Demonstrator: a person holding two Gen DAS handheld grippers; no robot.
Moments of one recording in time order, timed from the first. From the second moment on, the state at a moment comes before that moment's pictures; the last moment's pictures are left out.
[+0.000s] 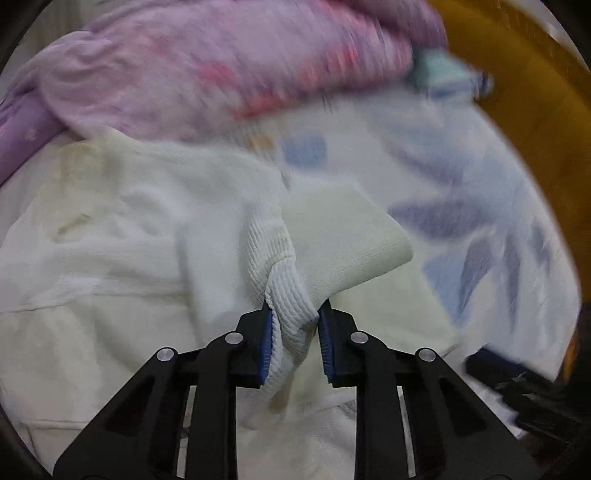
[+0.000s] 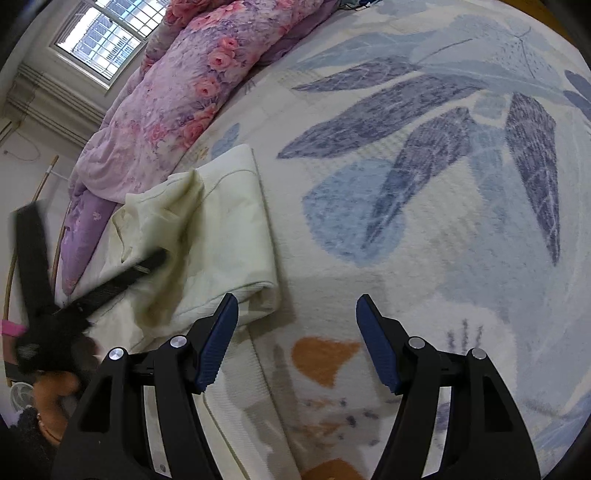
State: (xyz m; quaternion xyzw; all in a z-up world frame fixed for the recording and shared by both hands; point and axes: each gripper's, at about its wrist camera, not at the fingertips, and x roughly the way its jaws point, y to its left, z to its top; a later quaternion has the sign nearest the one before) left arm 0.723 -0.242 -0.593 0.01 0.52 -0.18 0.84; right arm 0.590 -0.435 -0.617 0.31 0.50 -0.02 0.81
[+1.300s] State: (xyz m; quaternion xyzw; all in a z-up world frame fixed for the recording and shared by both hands) left arm 0.662 0.185 -0.617 -0.38 0.49 0.10 0.78; right arm 0.660 -0.307 -0.603 0.29 0.52 0.06 0.80
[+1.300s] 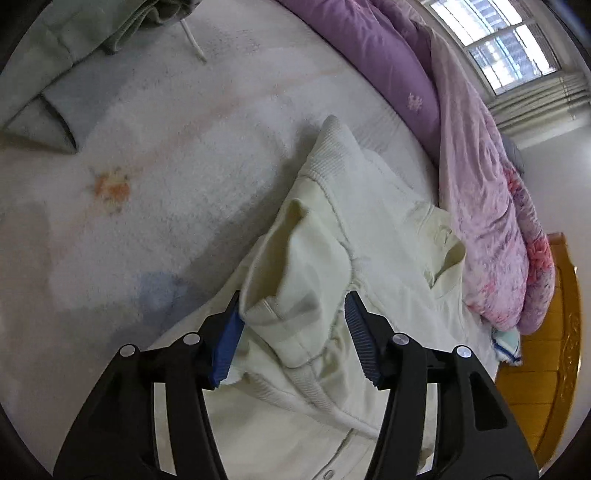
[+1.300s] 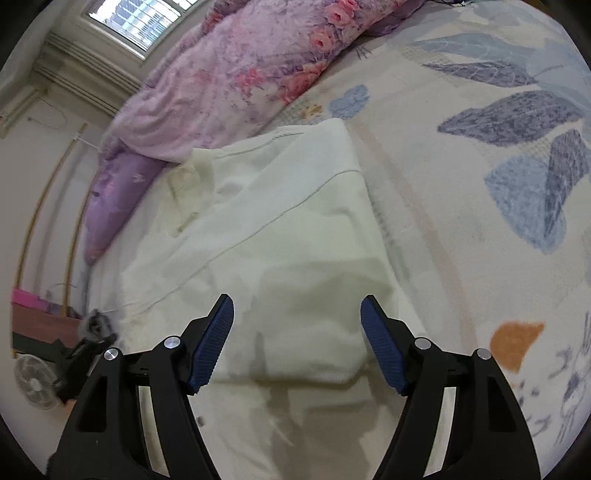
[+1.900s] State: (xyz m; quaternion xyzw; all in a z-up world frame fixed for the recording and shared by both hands) left arm 0.748 0.164 -0.566 -0.22 0.53 0.08 0.81; right arm 0.753 -0.321 -0.594 0.24 0.54 0.02 0.81
